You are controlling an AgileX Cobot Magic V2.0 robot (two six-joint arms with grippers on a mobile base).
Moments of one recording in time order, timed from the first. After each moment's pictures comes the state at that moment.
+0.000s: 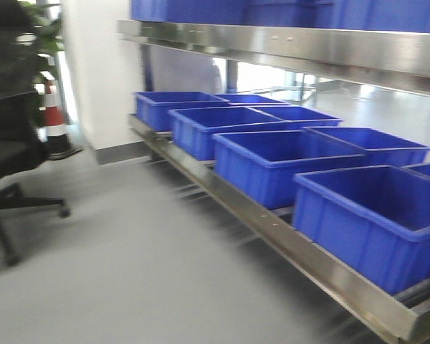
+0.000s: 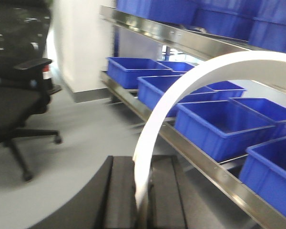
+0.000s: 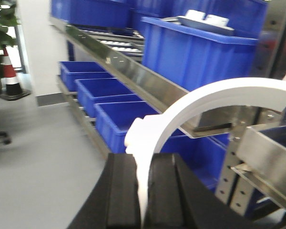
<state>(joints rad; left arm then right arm) 0.07 0.34 -0.49 -0.19 0.36 0.13 -0.04 0.17 -0.66 0.03 0.67 -0.03</state>
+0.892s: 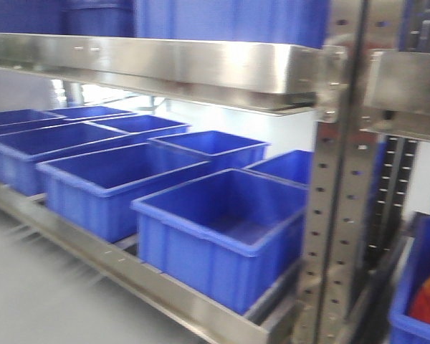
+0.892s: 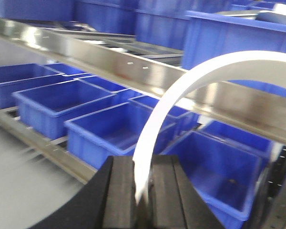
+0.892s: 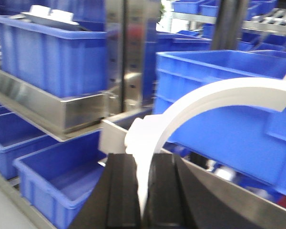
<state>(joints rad) 0.07 0.34 -0.49 -0.19 0.36 0.13 -0.04 0.17 -0.66 0.03 0.67 -0.03</state>
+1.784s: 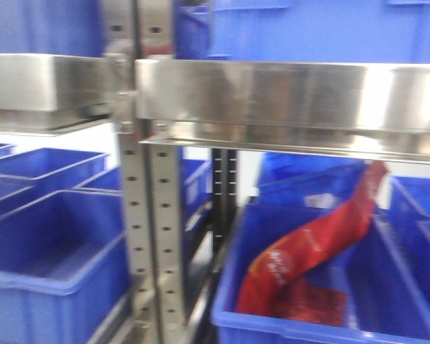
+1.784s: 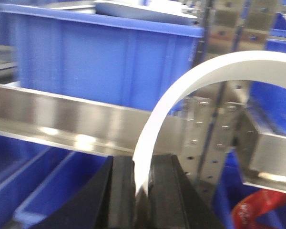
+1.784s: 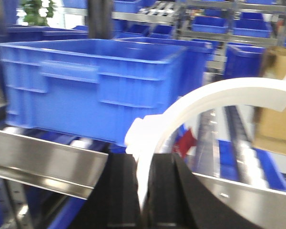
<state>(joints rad) 0.07 0.34 -0.49 -0.19 0.36 0.13 -0.04 0.17 -0.66 0.03 0.67 -0.03</state>
